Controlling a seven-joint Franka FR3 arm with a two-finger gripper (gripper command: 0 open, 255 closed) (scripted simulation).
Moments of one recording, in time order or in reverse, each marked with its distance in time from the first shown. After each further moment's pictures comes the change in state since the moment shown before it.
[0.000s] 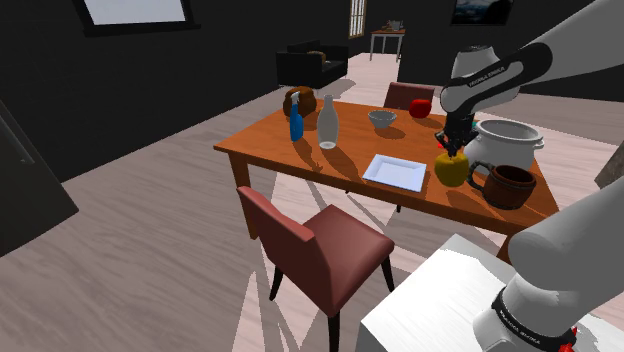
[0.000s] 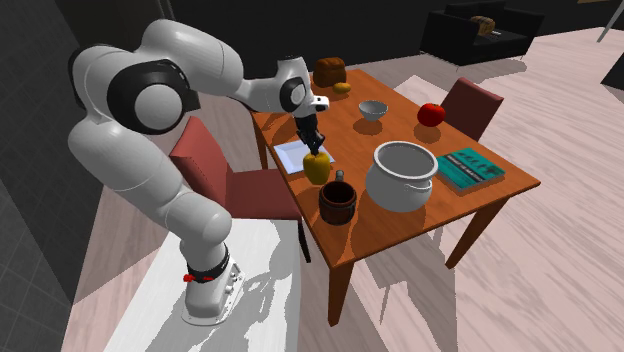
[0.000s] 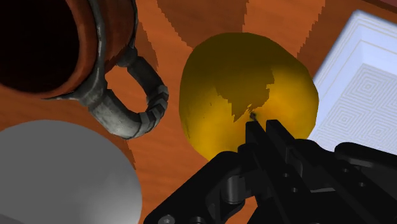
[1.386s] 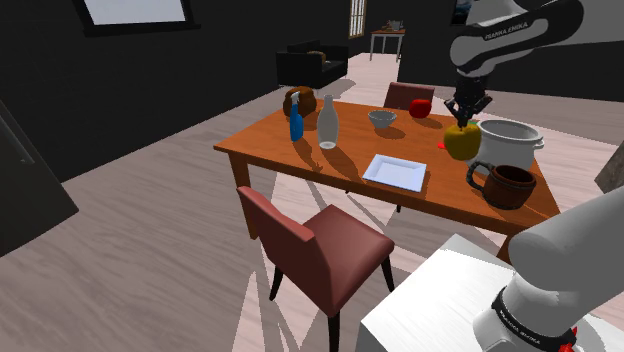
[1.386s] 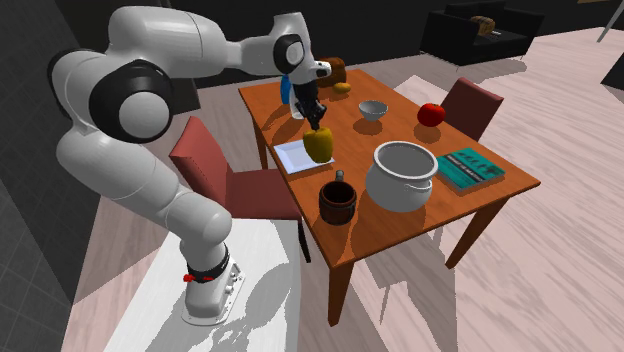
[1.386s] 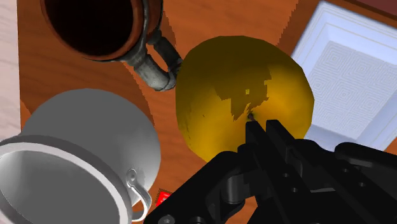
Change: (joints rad) arm 0.012 -0.084 0.015 0.207 0.036 -0.287 -0.058
